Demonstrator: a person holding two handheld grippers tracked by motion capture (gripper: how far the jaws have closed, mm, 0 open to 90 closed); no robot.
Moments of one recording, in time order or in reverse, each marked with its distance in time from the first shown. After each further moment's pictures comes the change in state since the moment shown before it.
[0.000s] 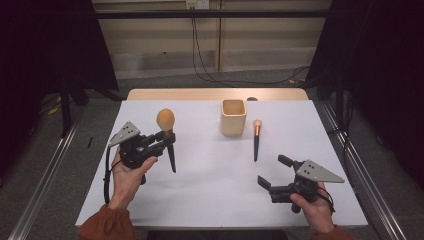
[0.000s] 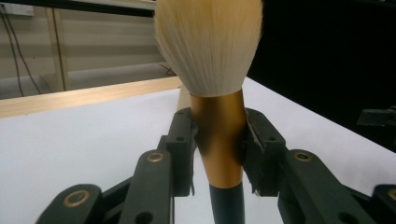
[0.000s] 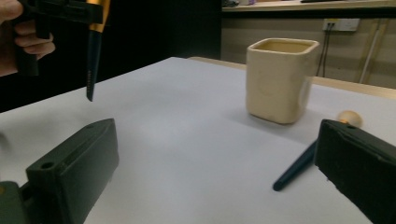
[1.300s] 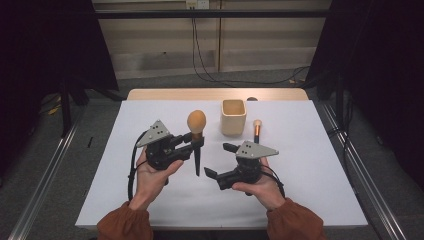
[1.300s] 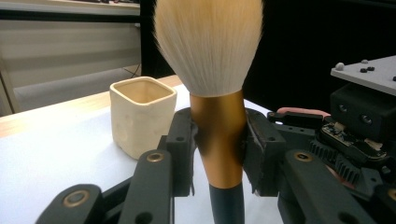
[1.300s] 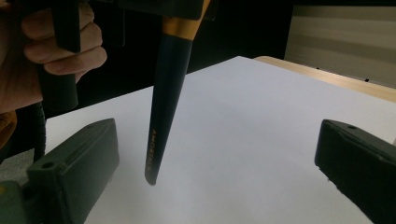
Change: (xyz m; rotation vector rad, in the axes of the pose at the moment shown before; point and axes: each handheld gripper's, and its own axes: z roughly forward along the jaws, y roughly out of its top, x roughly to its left) left arm -0.057 0.015 0.034 0.019 -0.137 0.061; right arm 0.059 0.035 0.115 0.070 0.234 -0.041
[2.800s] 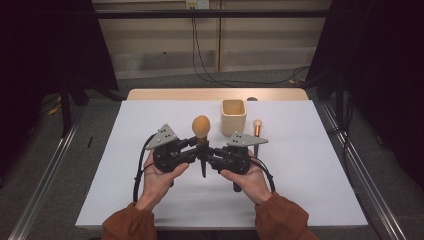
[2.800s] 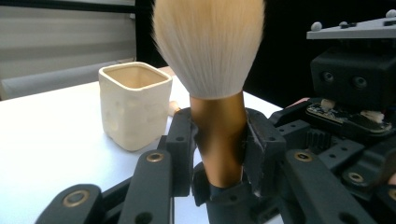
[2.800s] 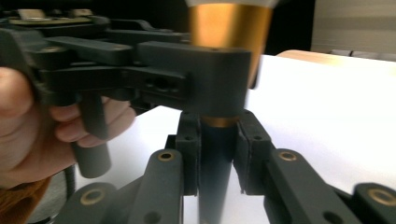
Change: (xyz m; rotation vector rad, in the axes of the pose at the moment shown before) left arm 0.002 -0.016 0.014 0.016 -0.013 0.006; right arm -0.003 0.013 0.027 0.003 0.086 0.145
